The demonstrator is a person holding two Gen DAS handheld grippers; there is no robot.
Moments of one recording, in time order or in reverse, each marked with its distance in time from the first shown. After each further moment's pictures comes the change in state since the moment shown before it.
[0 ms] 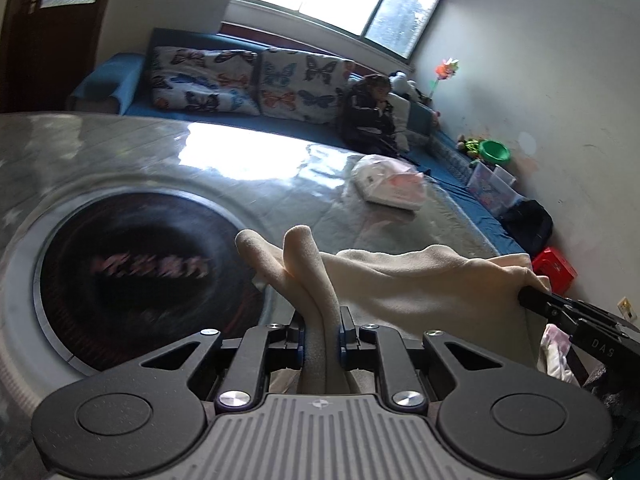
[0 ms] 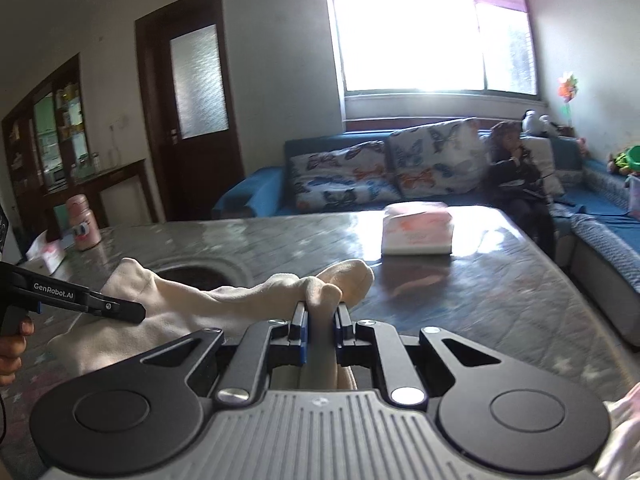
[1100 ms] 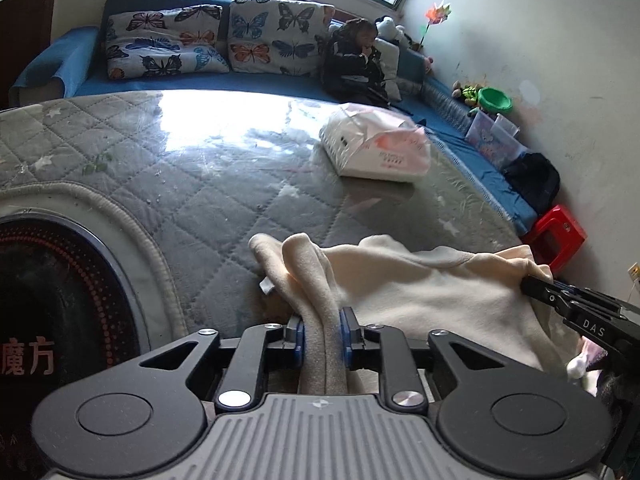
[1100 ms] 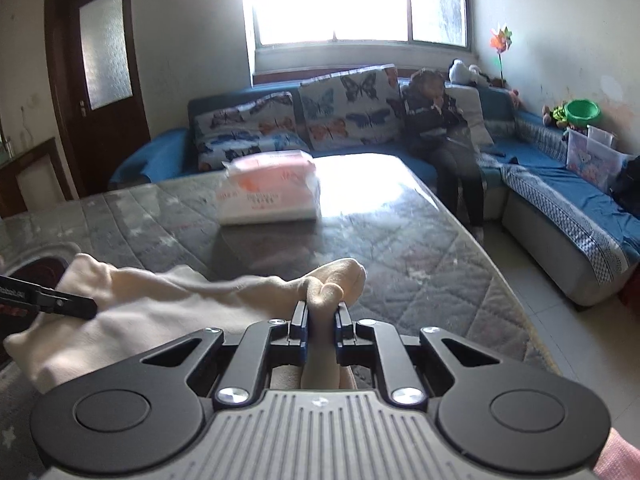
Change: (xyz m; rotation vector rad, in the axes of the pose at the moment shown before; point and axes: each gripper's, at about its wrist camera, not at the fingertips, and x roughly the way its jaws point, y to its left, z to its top) left arm 0.159 -0.043 0.040 0.060 0.159 0.008; right arm 0.104 -0.127 -0.005 0.079 0.164 -0.222
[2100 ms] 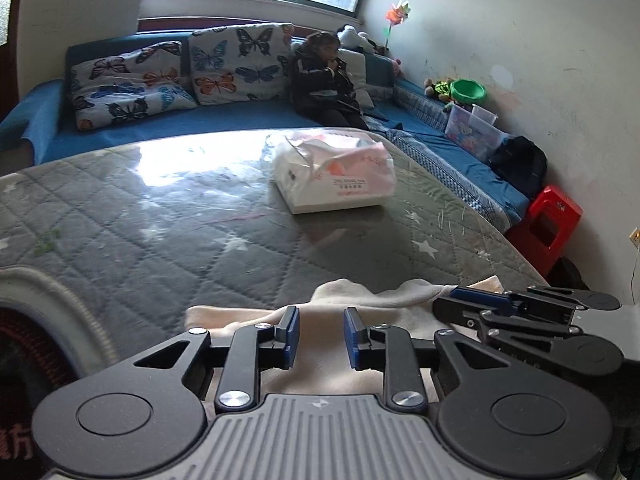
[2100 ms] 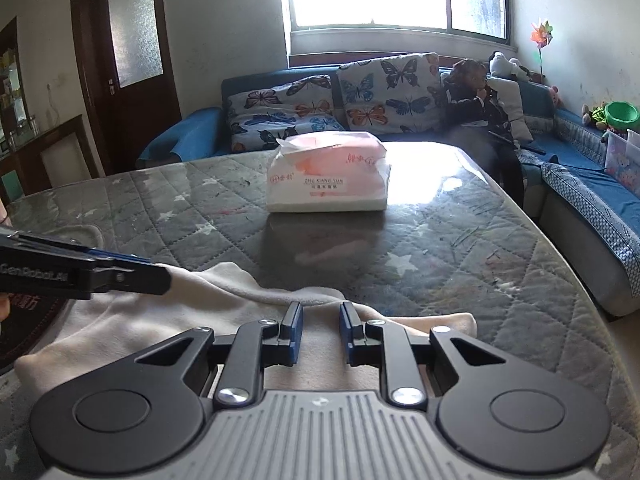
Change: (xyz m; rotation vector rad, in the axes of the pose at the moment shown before) left arm 0.031 -0.043 0.024 0.150 -0.053 -0.012; right arm 0.042 0.040 0.009 -0.057 0.036 0.092
